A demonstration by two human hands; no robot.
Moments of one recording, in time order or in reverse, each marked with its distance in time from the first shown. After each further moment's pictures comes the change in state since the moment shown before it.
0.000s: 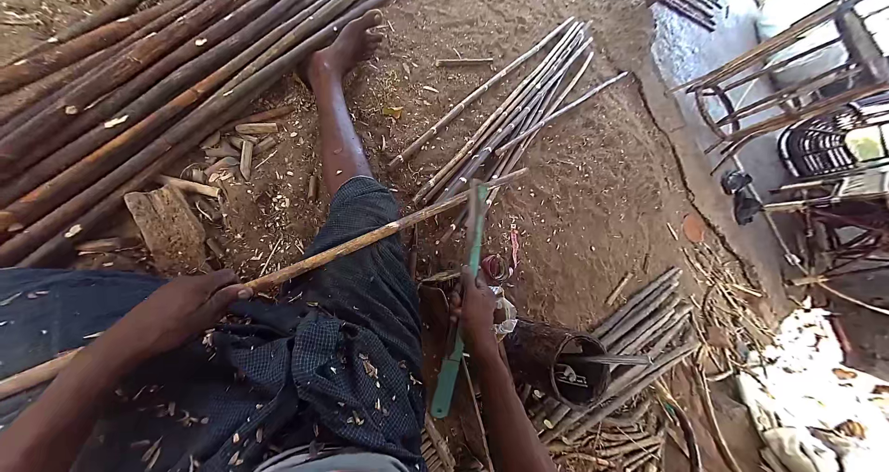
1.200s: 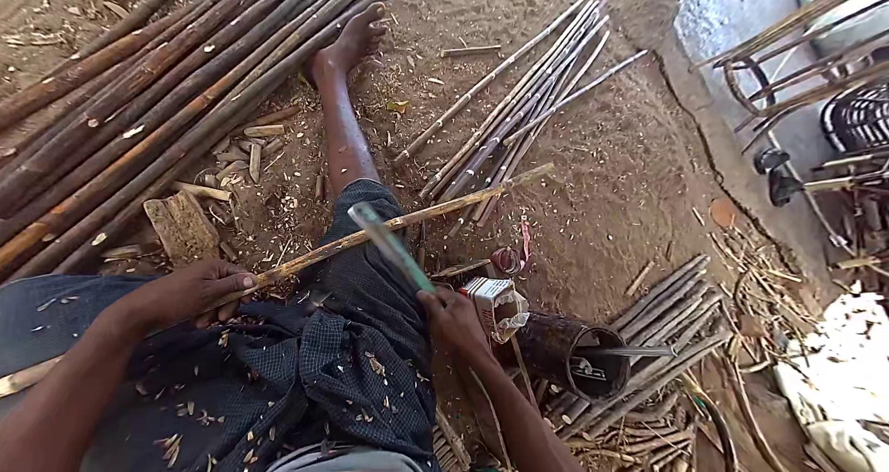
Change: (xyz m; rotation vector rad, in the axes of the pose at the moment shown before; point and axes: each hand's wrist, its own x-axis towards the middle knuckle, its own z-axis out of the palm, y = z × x) left_hand 0.015 0.004 -0.030 -0.585 -0.282 -0.062; right_hand -0.021 -0.009 0.014 -0.357 -0.149 -0.159
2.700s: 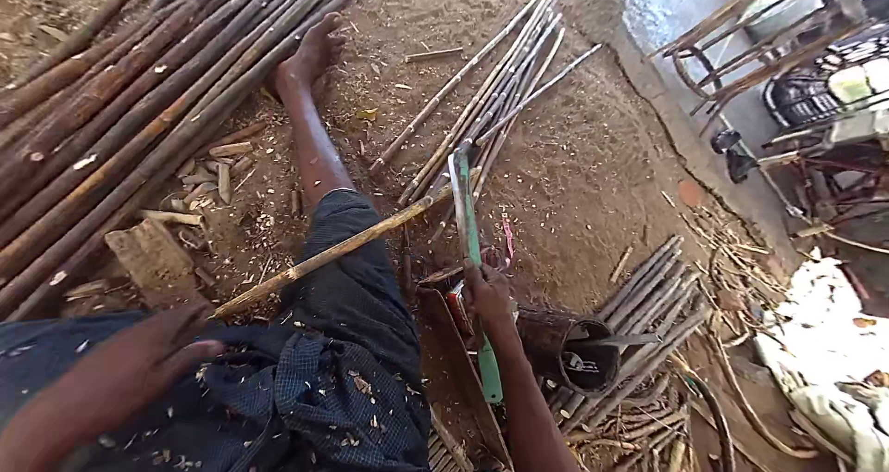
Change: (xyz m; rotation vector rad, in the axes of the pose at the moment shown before) left_hand -0.051 0.021 0.026 0.698 0.258 -0.073; right_hand 0.018 0.035 -0.050 0.344 0.164 0.067
